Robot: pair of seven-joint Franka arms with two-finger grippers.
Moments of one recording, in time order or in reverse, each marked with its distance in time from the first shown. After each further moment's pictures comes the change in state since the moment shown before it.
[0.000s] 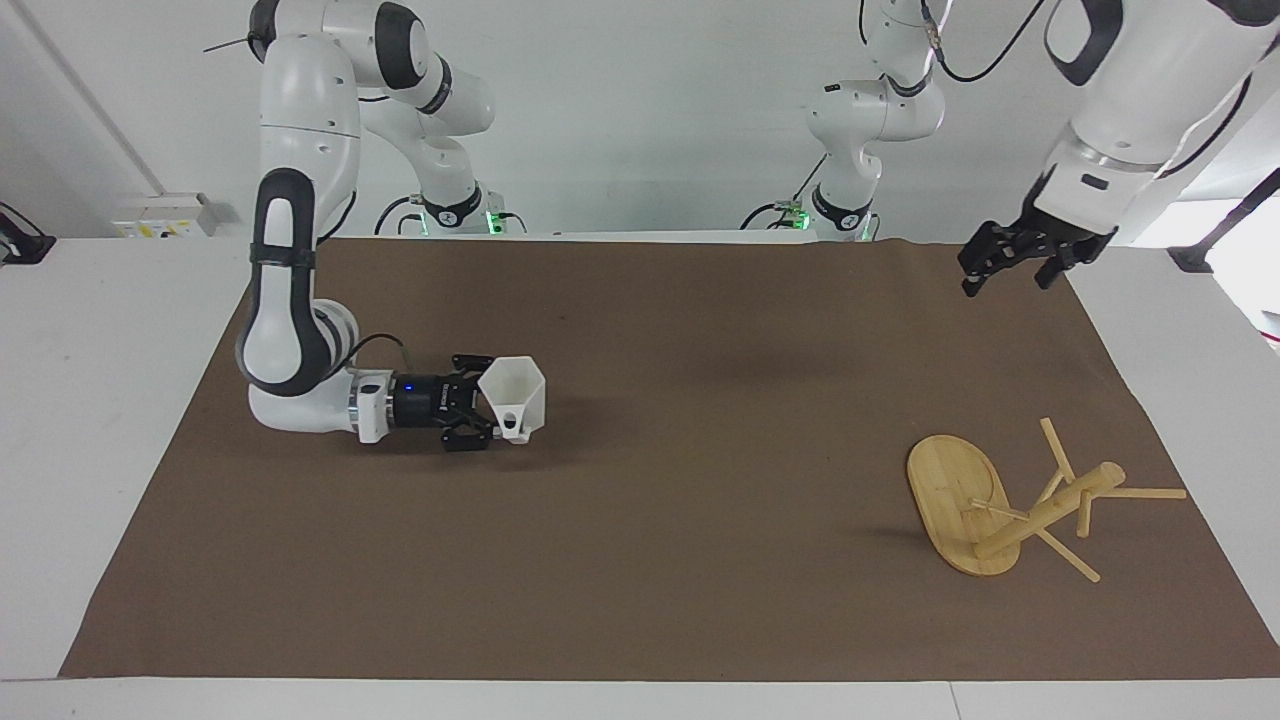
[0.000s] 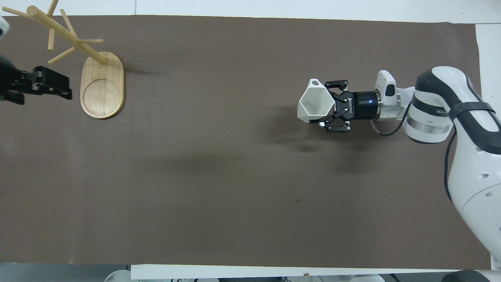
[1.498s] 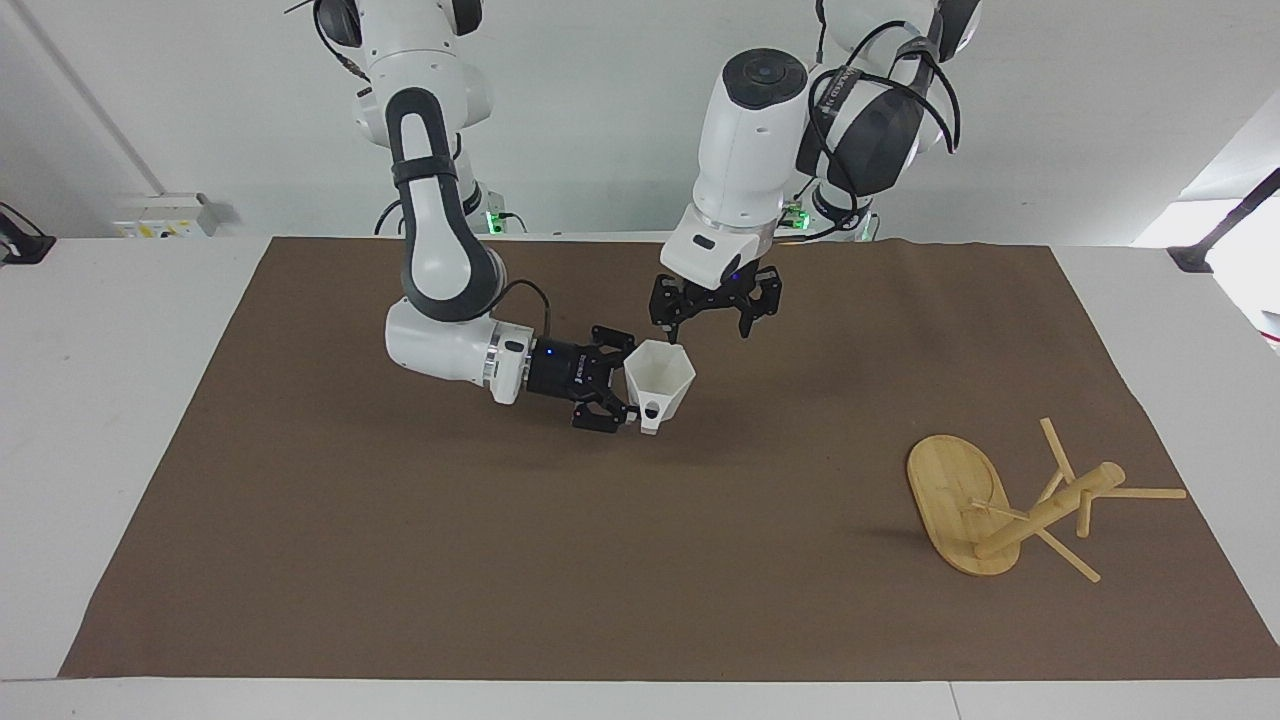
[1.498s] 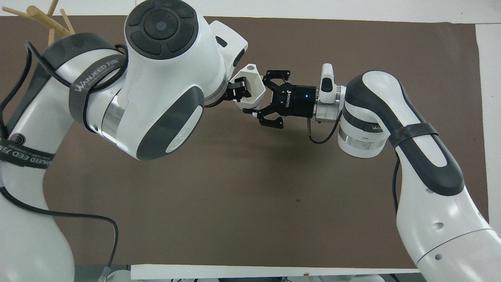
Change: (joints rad) left arm -0.443 0.328 0.021 0.239 0.000 0.162 -0.447; right arm 0.317 -0.143 -0.004 -0.016 0.218 0.401 0.144
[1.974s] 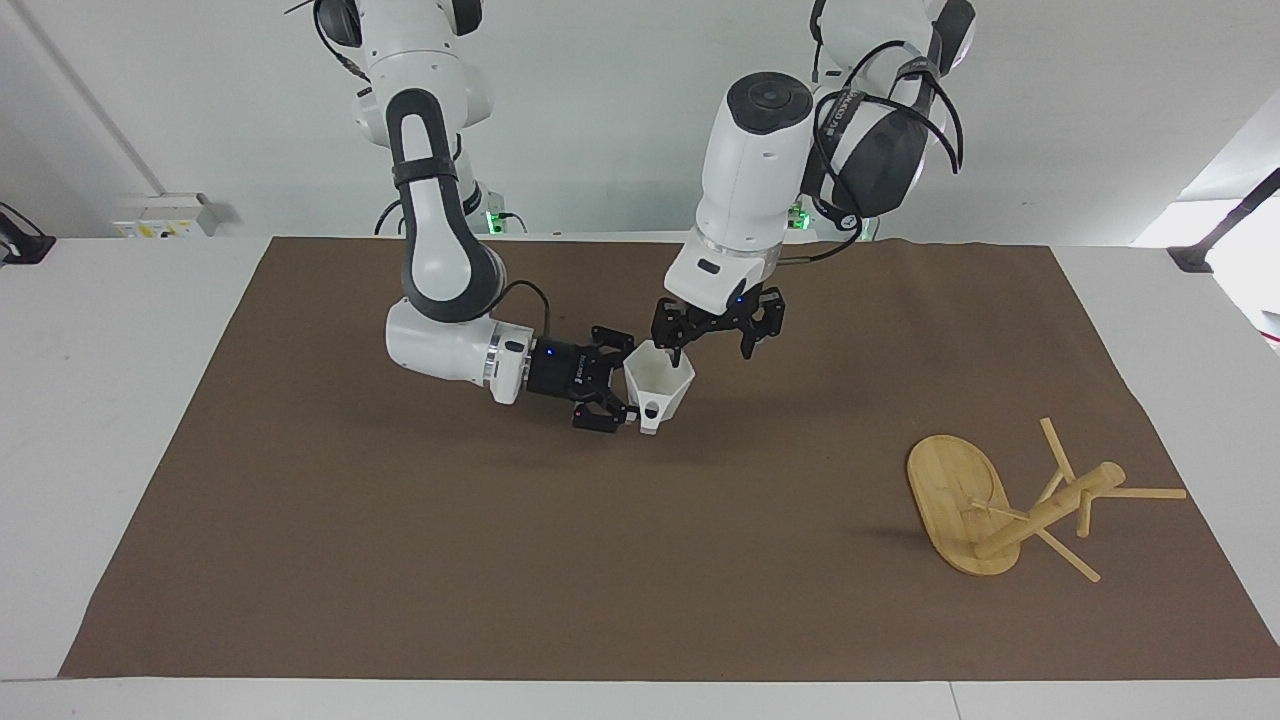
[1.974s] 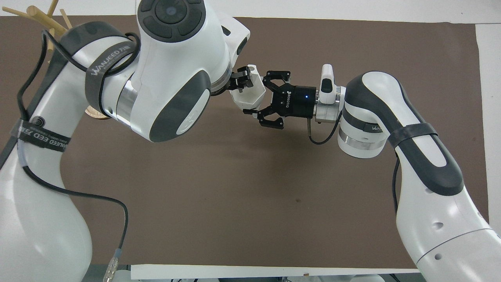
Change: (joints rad) left arm -0.011 0.090 0.009 0.081 0.000 0.000 0.000; right arm 0.000 0.000 0.000 -0.003 0.000 0.000 -0.002
